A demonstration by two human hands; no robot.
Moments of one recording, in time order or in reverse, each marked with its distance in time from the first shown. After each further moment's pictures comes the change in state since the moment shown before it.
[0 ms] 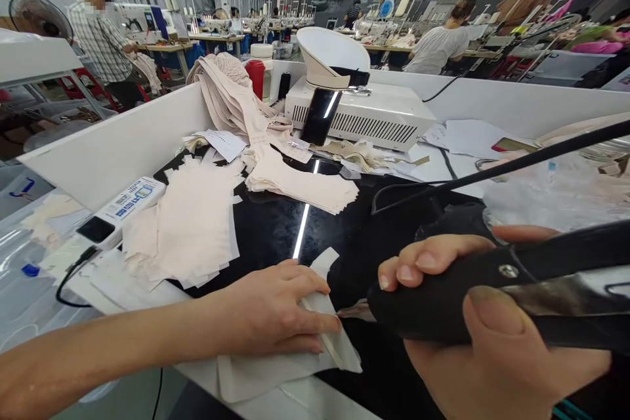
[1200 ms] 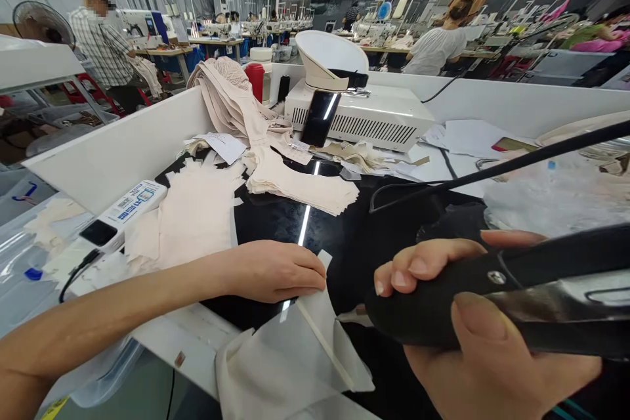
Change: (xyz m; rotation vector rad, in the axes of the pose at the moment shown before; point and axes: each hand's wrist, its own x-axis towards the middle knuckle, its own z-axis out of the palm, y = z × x) left_hand 0.024 -0.059 -0.011 -0.152 -0.116 0.110; right_hand -0.003 0.003 0.000 -0.010 -0.016 -0.010
